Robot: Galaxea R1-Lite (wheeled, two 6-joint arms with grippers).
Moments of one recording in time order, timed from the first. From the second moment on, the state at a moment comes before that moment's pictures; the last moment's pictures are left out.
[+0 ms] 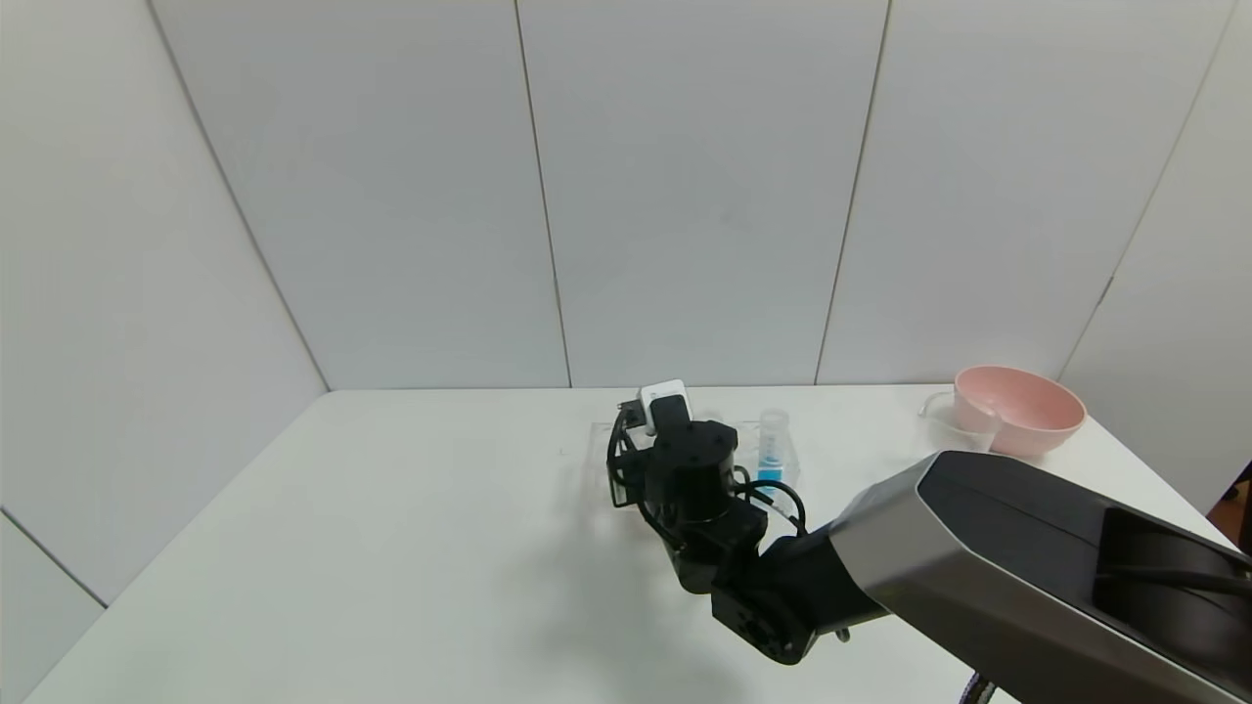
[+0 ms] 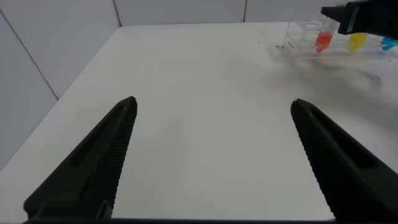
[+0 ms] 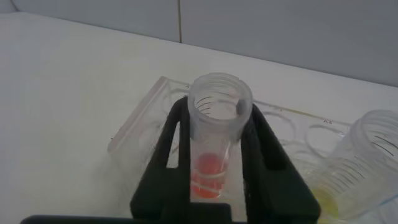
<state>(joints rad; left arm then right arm) 0.00 0.00 0.00 0.00 0.00 0.00 0.78 2.47 -1.41 -0.97 -0.48 0.04</state>
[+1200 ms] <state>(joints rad) 0.00 0.00 0.00 0.00 0.00 0.00 0.79 2.25 -1.41 -0.88 -0.45 -0.02</state>
